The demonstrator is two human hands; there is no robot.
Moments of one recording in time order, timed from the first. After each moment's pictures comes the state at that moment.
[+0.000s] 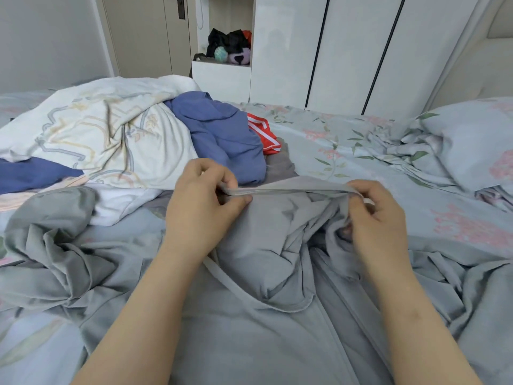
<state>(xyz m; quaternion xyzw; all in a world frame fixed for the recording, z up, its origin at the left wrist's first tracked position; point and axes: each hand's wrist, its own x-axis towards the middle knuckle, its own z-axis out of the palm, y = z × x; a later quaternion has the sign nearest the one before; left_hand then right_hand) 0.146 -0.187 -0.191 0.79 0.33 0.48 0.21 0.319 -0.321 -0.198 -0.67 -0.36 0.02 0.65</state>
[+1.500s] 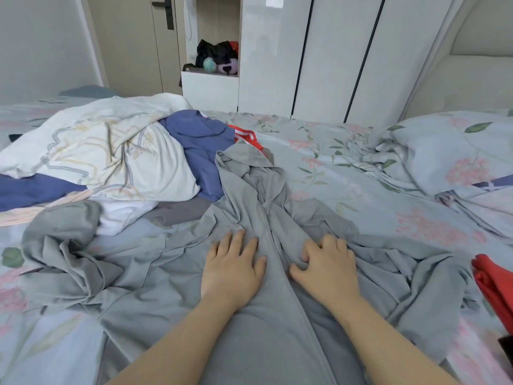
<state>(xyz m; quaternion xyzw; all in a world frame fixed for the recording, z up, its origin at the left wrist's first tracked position) 0.174 -0.238 -0.256 0.91 0.40 0.07 0.05 0.301 -0.346 -0.233 -0.89 -0.43 -0.07 0.10</state>
